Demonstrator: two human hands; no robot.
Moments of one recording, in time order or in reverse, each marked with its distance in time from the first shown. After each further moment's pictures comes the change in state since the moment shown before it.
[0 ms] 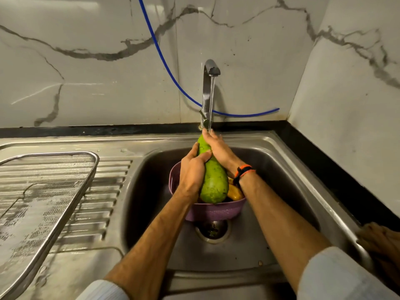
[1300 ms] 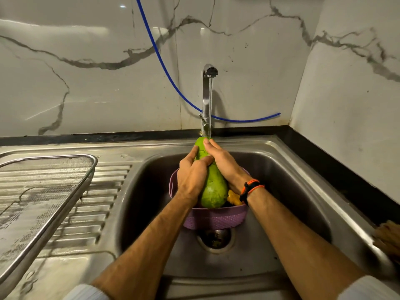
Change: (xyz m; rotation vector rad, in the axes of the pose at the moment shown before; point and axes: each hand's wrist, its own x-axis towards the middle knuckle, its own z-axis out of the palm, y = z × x) left_hand 0.011 -0.019 -0.007 0.189 0.072 0.042; right_hand -0.018 0.020 0.007 0.346 -0.041 -0.020
